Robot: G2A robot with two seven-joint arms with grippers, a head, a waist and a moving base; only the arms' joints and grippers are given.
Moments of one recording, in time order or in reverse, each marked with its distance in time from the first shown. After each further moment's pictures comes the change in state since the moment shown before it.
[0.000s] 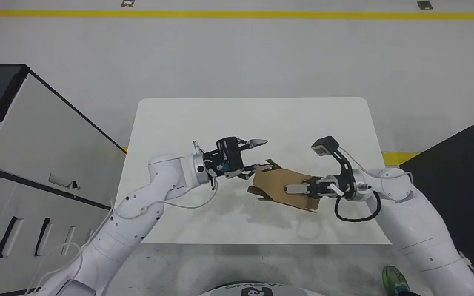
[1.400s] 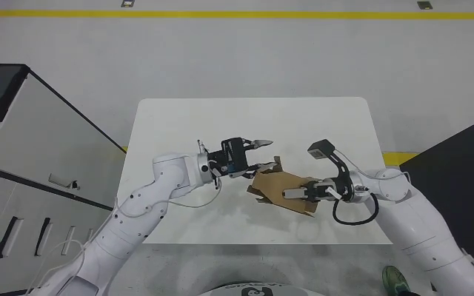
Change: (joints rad) left arm -0.031 -0.014 0.036 0.015 0.022 0.011 0.021; right arm 0.028 0.048 -0.080 -0.009 0.021 -0.025 -0.024
